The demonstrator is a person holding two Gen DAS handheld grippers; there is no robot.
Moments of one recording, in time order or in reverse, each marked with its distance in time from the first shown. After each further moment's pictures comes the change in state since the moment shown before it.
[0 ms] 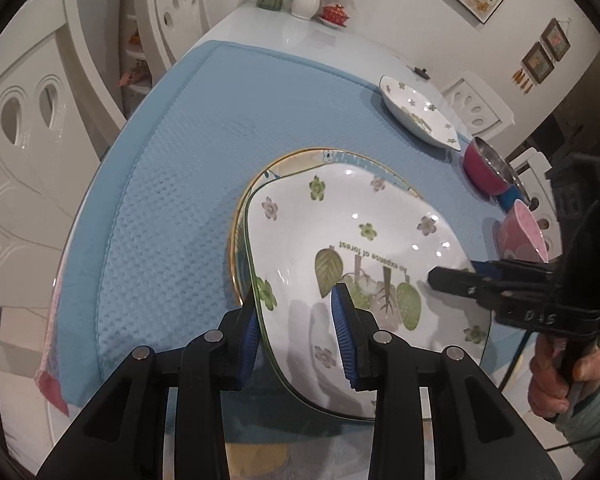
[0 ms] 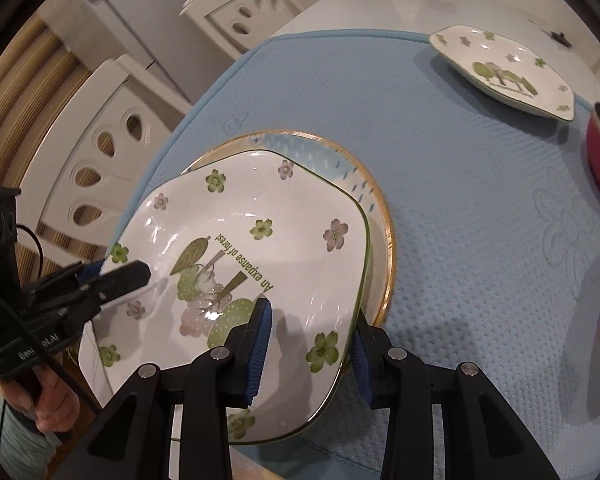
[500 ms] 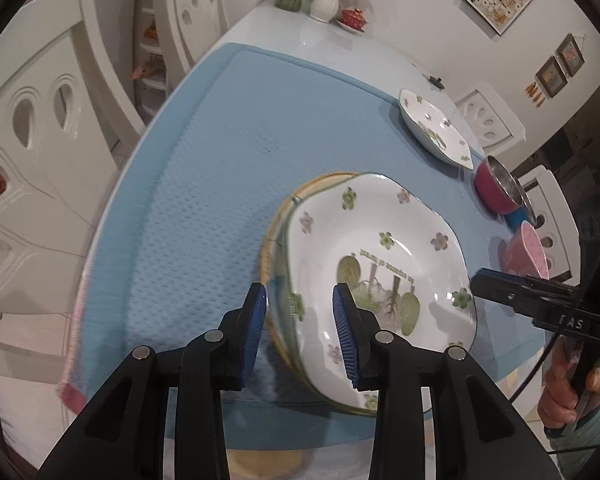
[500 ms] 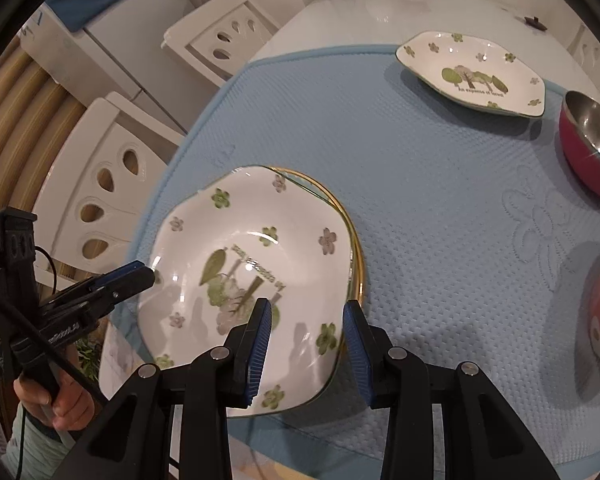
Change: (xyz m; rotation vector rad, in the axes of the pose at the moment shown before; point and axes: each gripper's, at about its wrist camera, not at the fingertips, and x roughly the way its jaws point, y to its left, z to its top) left arm -0.015 0.020 0.015 -0.055 0.006 0.015; right arm -0.028 -0.006 0.008 0.082 -0.039 0.014
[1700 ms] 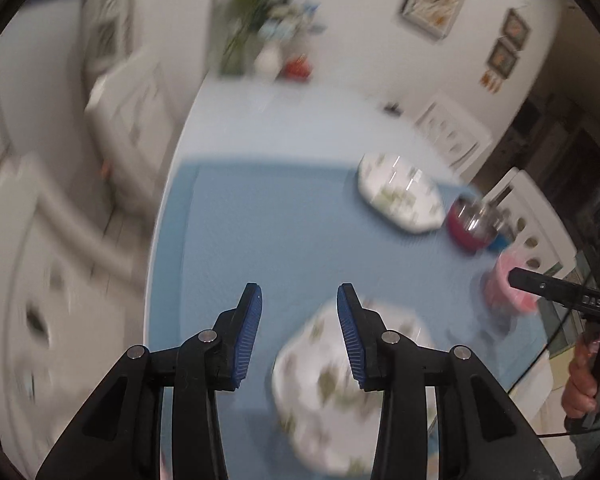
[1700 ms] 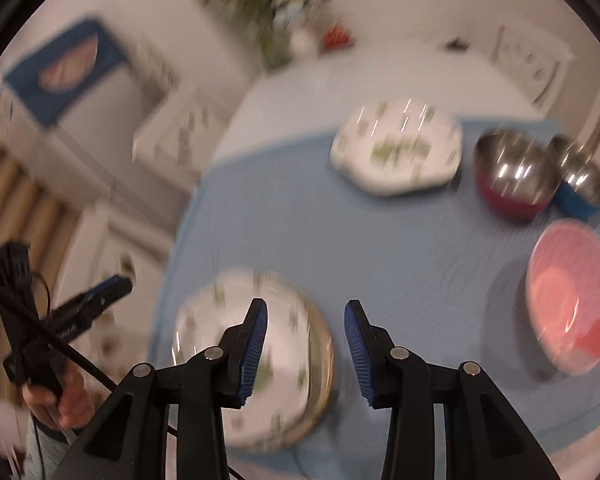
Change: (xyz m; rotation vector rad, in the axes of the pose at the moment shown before) left arm -0.047 -0.049 0.120 0.283 -0.159 -0.046; right arm -0.096 -0.018 0.039 0.234 -0.271 -0.095
